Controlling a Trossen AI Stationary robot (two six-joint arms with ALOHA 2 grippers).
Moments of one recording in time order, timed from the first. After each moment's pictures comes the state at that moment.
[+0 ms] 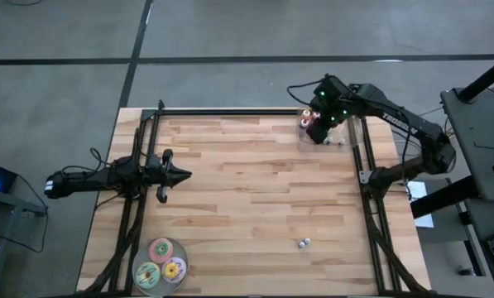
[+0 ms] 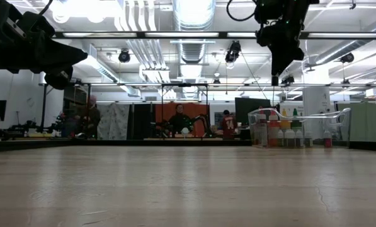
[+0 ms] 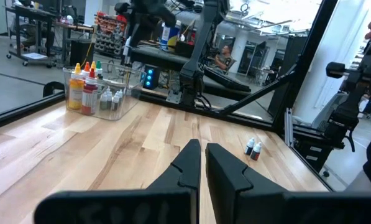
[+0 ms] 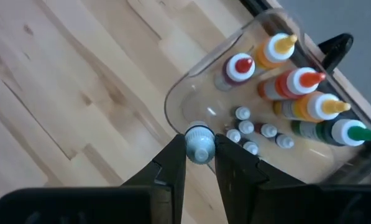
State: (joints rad) left arm 0.04 0.04 0.01 0.01 0.01 -0.24; right arm -0.66 1.37 1.35 -1.18 -0.02 0.09
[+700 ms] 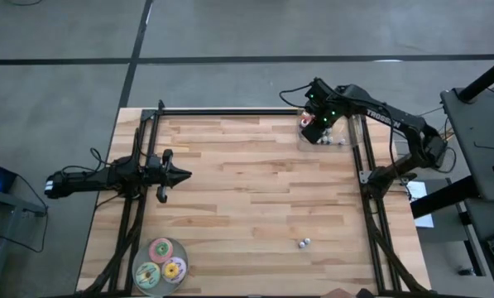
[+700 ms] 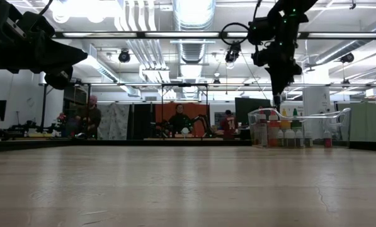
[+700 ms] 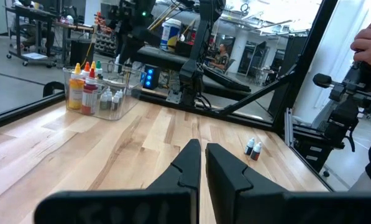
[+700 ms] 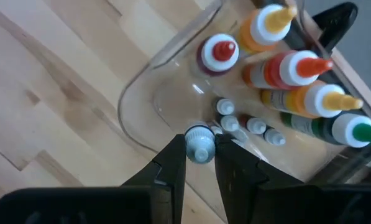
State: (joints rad) left arm 0.04 0.04 0.01 0.01 0.01 -0.24; right arm -0.70 1.48 1.29 -1.12 0.04 0.08
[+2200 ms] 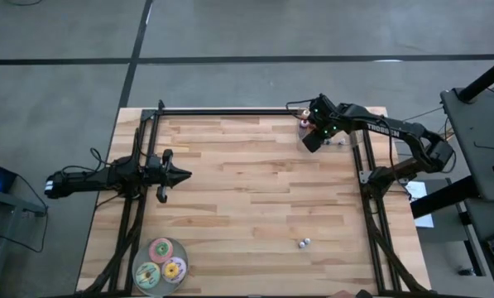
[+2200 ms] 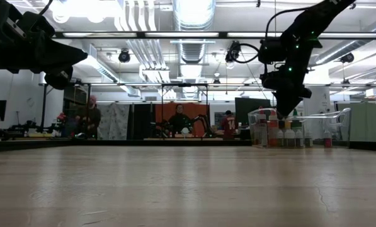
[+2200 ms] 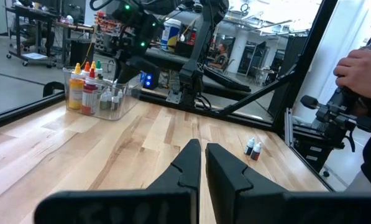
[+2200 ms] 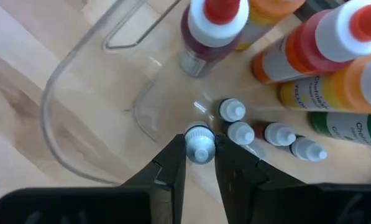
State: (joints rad) left arm 0.04 0.04 0.01 0.01 0.01 -0.24; right arm -0.73 1.39 0.91 -0.73 0.05 0.11
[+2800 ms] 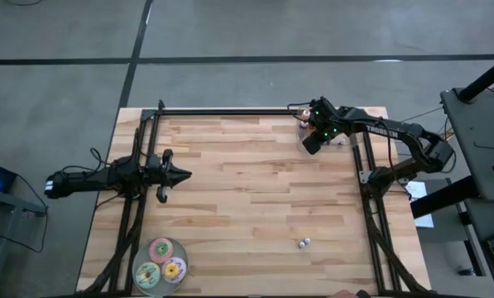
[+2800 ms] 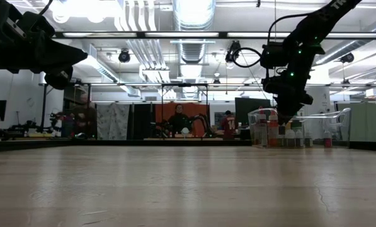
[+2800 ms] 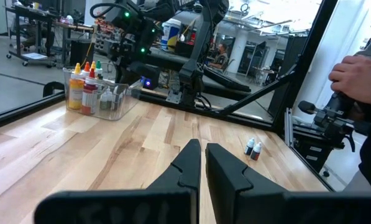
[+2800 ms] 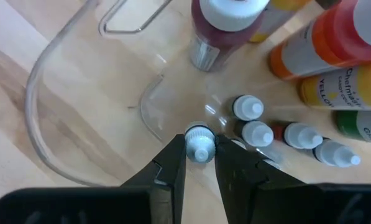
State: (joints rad) left arm 0.04 0.04 0.01 0.01 0.01 -0.24; right arm -0.75 1.39 0.85 -0.65 0.00 0.10
